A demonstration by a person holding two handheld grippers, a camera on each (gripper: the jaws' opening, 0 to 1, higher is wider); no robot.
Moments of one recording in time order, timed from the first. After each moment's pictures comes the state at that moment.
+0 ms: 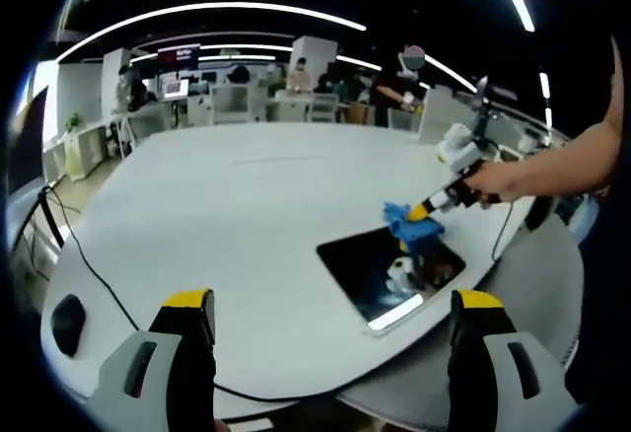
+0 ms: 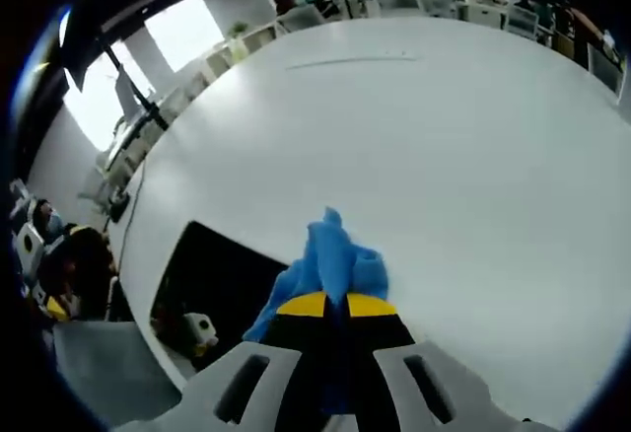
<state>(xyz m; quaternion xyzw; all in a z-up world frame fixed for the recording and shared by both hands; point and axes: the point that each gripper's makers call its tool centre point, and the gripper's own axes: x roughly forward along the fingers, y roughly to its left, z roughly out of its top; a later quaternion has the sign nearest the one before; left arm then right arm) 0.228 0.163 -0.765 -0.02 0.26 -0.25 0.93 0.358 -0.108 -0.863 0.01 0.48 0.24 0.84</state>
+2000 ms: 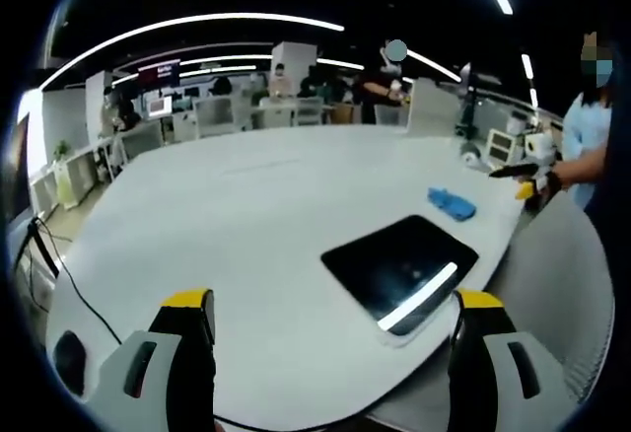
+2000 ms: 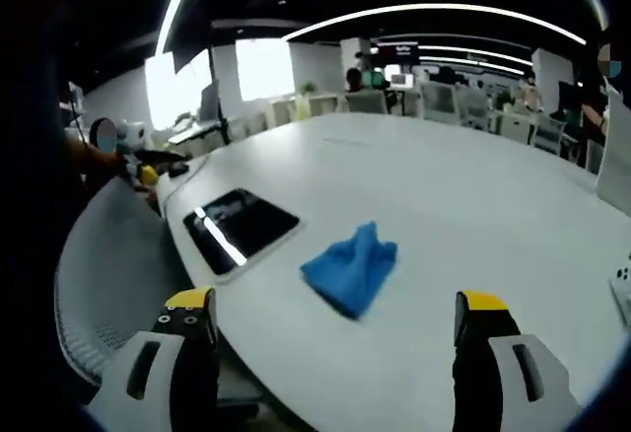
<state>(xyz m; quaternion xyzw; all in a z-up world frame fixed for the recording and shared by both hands) 0.254 0.158 -0.776 0.03 0.25 -0.28 0.93 0.262 -0.289 -0.792 -0.07 0.27 0.34 0.90</state>
